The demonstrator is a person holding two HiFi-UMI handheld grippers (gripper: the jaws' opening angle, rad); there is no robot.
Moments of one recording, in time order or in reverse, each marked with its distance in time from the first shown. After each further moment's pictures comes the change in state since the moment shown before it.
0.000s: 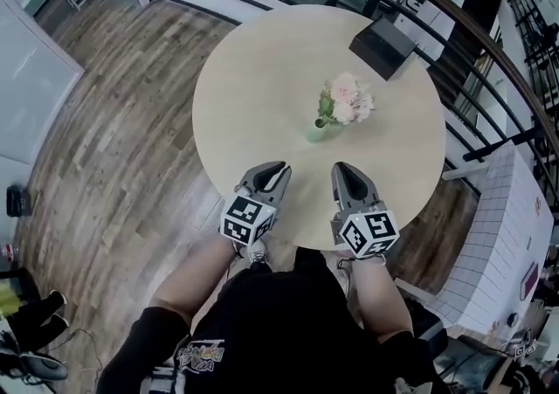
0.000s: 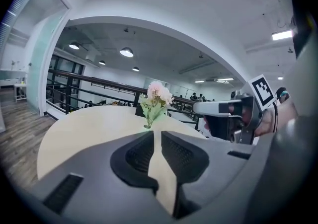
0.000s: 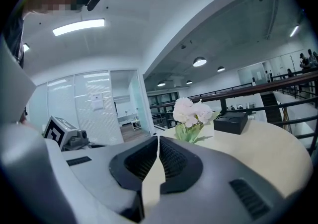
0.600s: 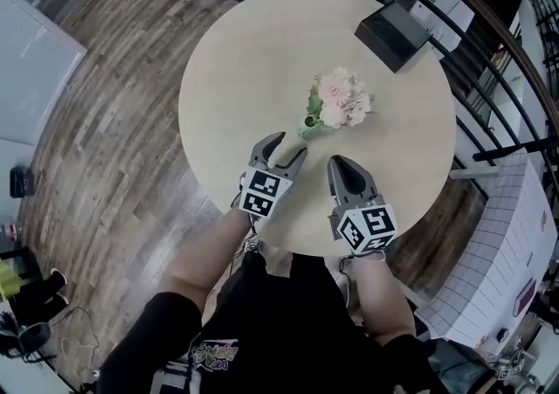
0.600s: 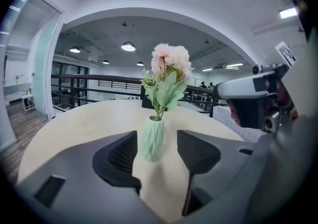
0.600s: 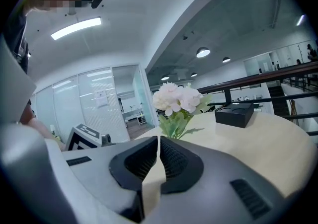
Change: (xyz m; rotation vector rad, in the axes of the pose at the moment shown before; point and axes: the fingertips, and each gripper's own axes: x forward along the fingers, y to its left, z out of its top) left arm 0.120 0.031 -0.034 0.073 0.084 0.133; right arm 0.032 -0.057 -0.024 0.022 0.075 0.084
